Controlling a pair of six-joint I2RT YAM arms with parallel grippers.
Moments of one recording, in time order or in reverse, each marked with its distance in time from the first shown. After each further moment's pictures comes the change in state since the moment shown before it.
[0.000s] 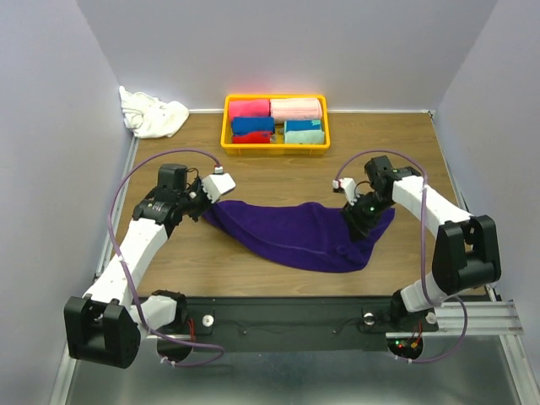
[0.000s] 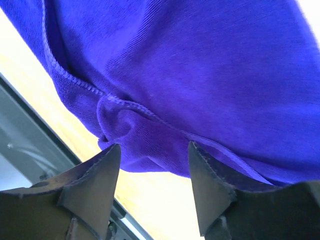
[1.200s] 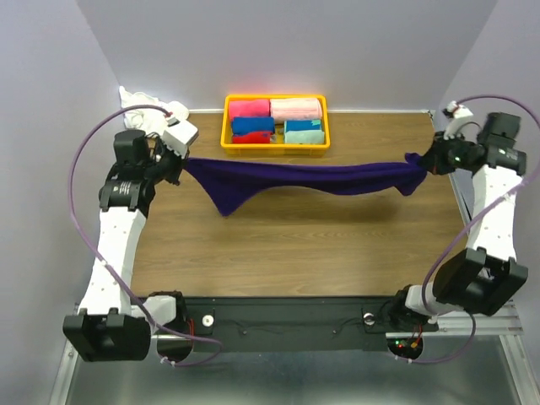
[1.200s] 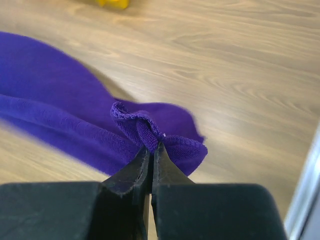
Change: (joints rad) left arm 0.194 0.051 0.352 -0.028 0.076 -0.269; right arm -0.576 -0.103 0.423 0.070 -0.223 0.245
